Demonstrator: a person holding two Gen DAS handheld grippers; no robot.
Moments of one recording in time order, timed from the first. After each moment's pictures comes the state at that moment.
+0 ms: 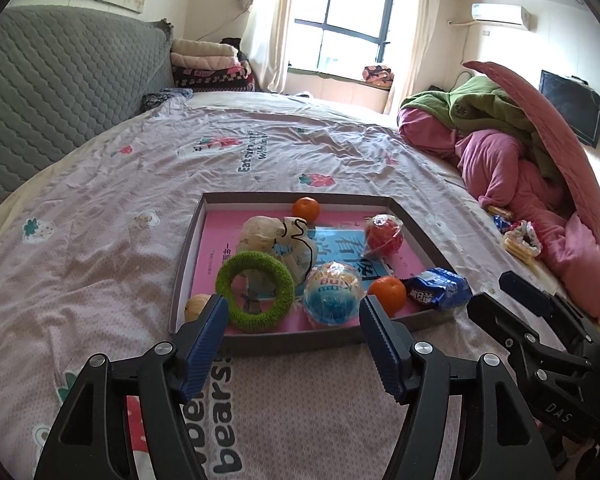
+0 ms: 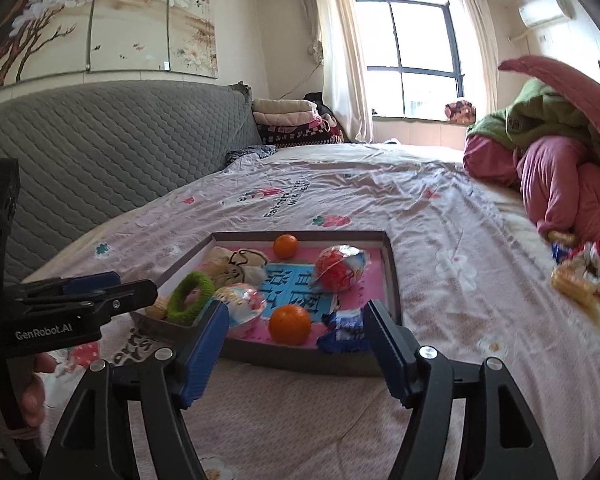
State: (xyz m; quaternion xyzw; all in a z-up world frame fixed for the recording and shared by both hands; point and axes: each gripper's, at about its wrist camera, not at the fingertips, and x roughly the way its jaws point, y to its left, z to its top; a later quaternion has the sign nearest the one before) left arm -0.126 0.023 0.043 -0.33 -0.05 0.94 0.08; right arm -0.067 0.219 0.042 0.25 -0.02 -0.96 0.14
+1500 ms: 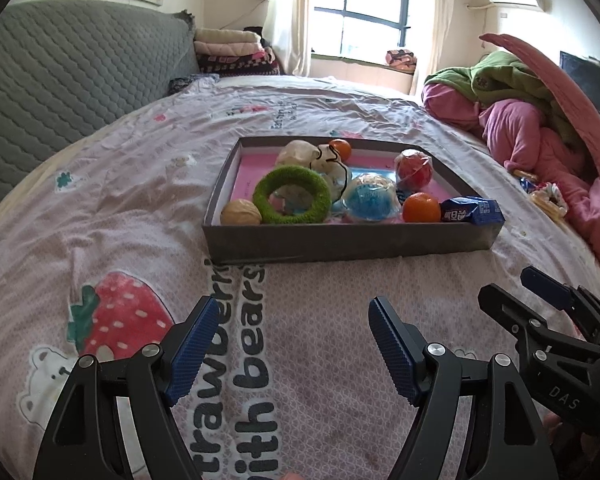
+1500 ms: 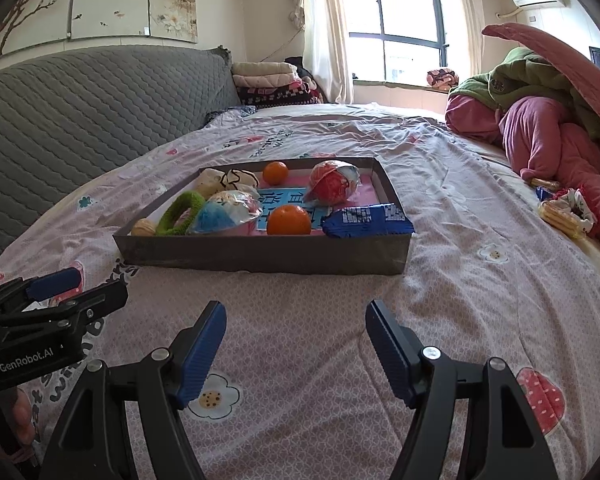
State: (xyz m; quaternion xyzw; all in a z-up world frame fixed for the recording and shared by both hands) left arm -0.075 0.016 -0.015 -0.35 -0.03 0.94 0.02; right arm -0.034 0.203 -0.011 0.31 -0.01 -0.95 0.09
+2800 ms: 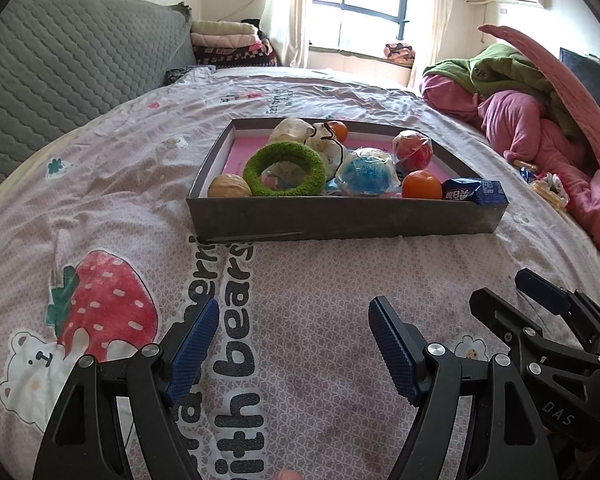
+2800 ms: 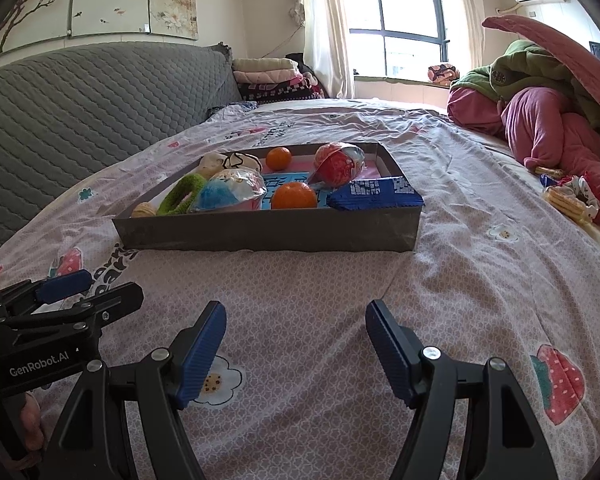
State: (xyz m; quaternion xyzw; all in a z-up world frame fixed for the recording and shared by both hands) left arm -0.077 0.022 -0.035 -0.36 -0.03 0.93 0.03; right arm -0.032 0.200 -0.030 0.32 -0.01 -0.94 0.10
